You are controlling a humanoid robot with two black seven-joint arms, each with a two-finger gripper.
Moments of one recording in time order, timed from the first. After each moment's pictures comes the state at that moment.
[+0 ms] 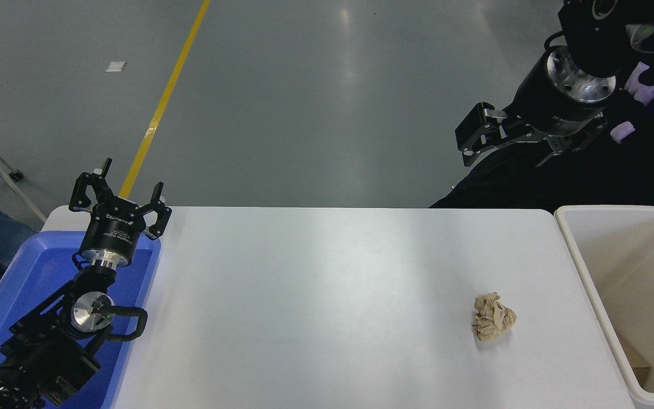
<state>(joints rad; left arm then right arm) -0.55 0.25 -0.94 -0.52 0.01 -0.56 -0.49 2.33 -0.24 -1.27 1.27 -0.01 0.79 -0.12</state>
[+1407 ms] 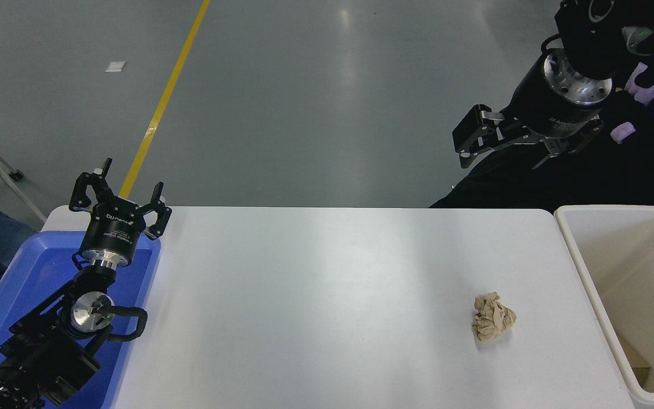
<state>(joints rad) -0.55 0.25 -0.94 -0.52 0.01 -0.56 -0.49 2.30 -0.25 -1.25 1.27 -0.01 0.79 -0.12</state>
